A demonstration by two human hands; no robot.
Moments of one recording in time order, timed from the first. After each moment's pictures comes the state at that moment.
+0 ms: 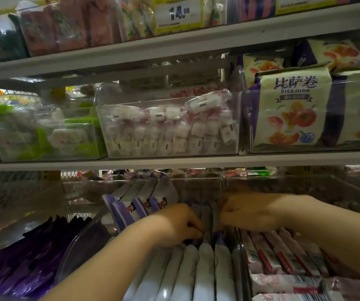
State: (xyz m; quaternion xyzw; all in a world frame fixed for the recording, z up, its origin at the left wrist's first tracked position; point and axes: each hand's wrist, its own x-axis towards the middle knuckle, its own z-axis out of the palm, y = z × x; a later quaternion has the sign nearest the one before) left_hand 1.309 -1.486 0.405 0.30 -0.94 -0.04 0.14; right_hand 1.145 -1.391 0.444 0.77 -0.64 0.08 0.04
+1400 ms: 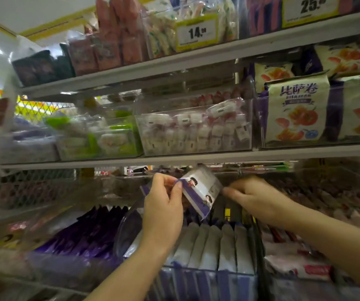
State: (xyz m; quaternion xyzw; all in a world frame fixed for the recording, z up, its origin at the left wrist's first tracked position) left_hand 1.369 -1.408 0.382 0.28 -0.64 -0.13 0.70; right_hand 1.170 -1.379 0.419 0.73 -0.59 0.32 0.13
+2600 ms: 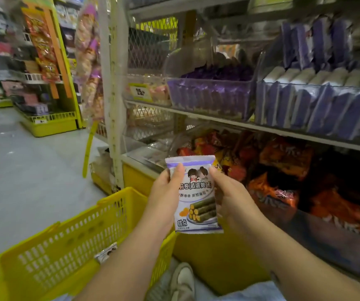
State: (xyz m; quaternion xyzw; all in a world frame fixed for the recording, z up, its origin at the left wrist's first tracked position) left_hand 1.572 -1.298 0.121 0.45 -0.37 -0.48 0.65; right_hand 1.440 -1.321 0.129 0.52 -0.38 0.46 -0.61
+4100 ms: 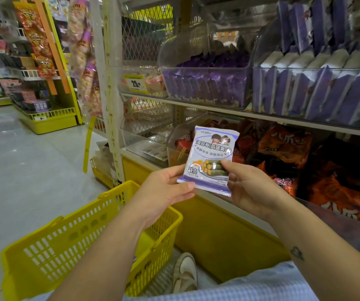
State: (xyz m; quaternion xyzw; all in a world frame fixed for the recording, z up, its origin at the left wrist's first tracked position) left_hand 1.595 -1.288 0.122 0.40 -0.50 -0.56 0.52; right_hand 1.402 -1.326 0.146 0.46 -0.33 0.42 -0.71
